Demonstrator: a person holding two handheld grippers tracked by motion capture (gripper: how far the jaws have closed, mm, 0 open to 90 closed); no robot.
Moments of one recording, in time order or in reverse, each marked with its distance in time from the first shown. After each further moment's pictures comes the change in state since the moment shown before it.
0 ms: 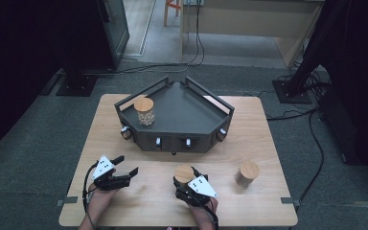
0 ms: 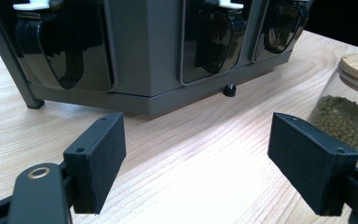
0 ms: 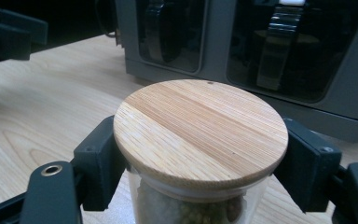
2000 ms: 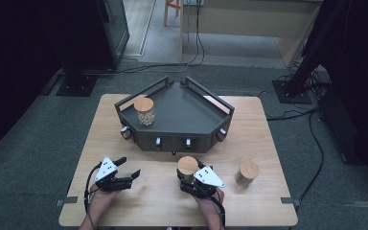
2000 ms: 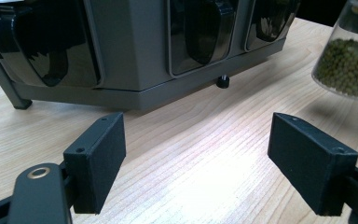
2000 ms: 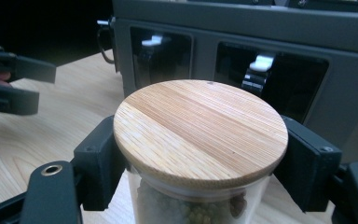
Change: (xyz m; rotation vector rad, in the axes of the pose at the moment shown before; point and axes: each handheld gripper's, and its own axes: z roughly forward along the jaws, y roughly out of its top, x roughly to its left) left arm -0.002 0.000 0.004 0.022 -0.019 0.042; right arm -0.025 0.044 -0.007 0.007 0.041 -0.008
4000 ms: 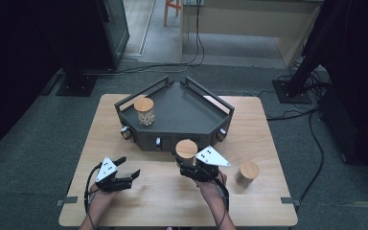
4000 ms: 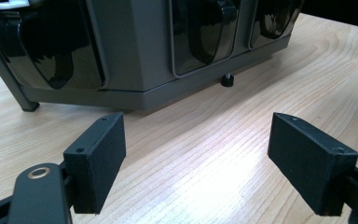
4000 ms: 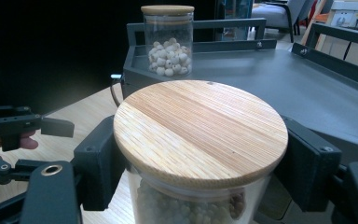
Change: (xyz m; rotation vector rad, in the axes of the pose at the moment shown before) left arm -0.004 0.001 -0.001 0.002 0.021 0.023; right arm -0.021 0.068 0.001 -0.020 0.059 0.013
